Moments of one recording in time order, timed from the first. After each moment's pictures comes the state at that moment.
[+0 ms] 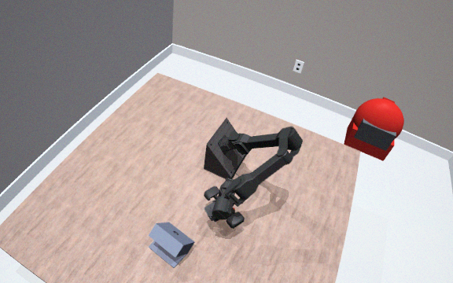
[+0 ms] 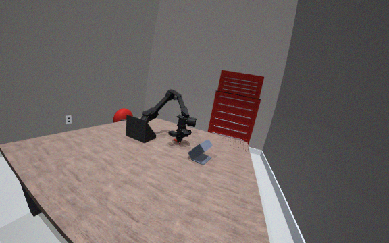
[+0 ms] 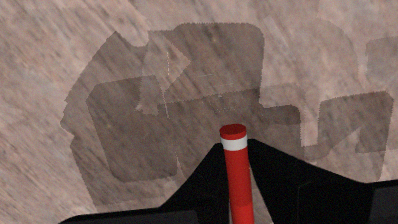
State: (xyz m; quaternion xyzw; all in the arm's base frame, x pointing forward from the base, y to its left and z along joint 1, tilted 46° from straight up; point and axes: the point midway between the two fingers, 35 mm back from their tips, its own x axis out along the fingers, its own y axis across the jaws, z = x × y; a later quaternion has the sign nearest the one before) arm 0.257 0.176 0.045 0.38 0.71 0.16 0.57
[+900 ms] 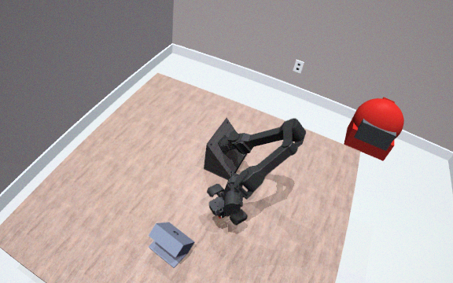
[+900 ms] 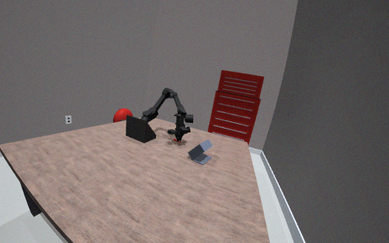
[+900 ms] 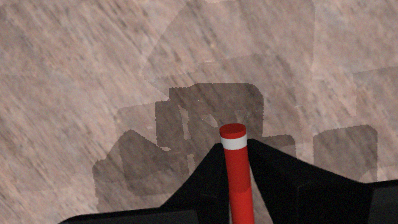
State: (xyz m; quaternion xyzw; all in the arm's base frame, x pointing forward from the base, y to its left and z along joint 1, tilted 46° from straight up) arm 0.252 0.171 0.053 0.39 0.67 0.13 0.63
